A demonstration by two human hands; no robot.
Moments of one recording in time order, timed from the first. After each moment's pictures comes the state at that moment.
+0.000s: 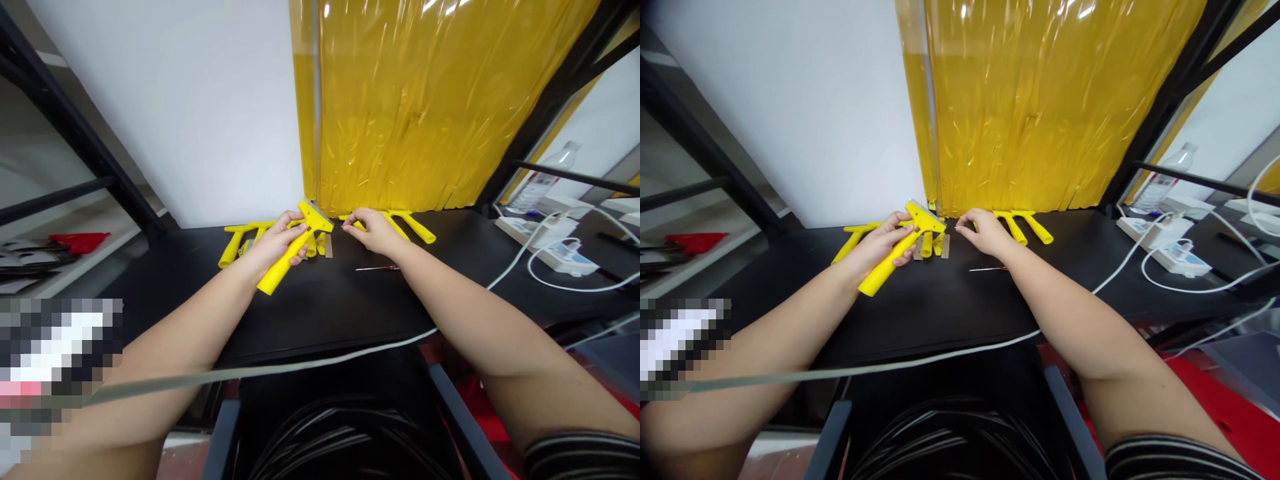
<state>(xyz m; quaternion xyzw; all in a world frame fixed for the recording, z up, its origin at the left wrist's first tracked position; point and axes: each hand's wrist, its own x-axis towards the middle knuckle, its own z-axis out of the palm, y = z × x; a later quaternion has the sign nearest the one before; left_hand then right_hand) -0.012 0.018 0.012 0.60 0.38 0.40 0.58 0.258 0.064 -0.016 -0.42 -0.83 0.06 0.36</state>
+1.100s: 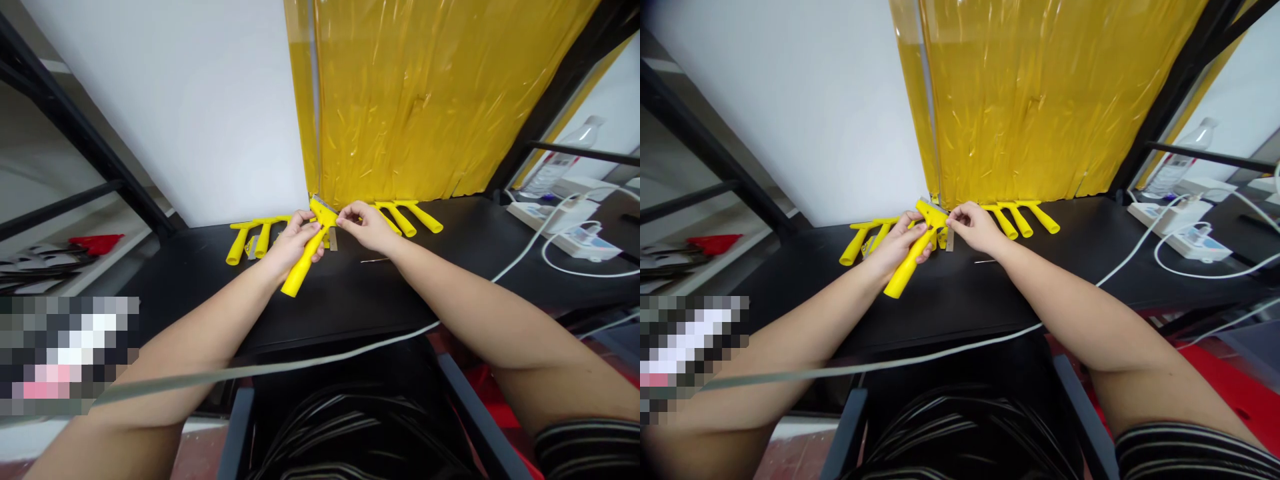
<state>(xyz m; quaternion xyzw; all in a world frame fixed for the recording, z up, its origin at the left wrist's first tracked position) 0.012 0.006 -0.003 0.55 0.30 0.48 0.61 0.226 0.052 -0.020 -0.38 -0.75 0.23 0.50</state>
